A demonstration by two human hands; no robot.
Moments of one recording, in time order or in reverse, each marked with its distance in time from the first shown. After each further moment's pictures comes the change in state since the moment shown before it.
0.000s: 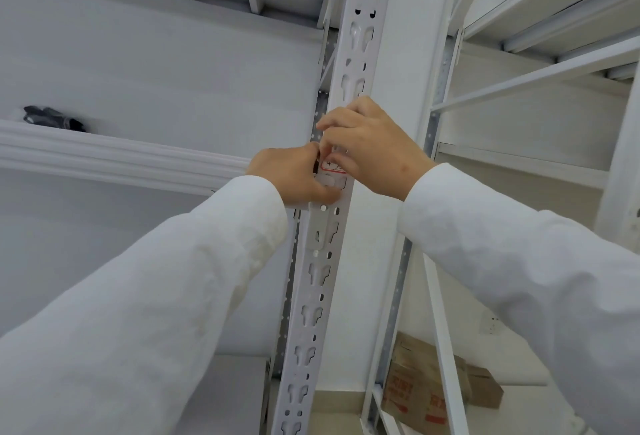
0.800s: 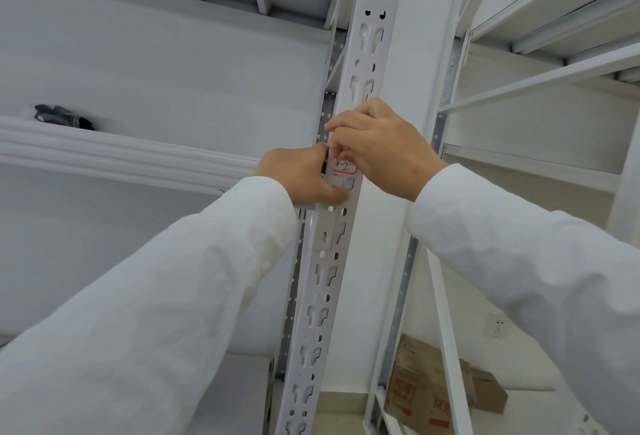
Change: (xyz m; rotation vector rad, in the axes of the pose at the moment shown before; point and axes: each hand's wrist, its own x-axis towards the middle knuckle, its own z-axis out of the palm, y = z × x) left_hand 0.000 -0.001 -0.003 0.005 -0.003 0.017; right_hand -0.001 0.000 -0.005 -0.055 -0.004 -0.019
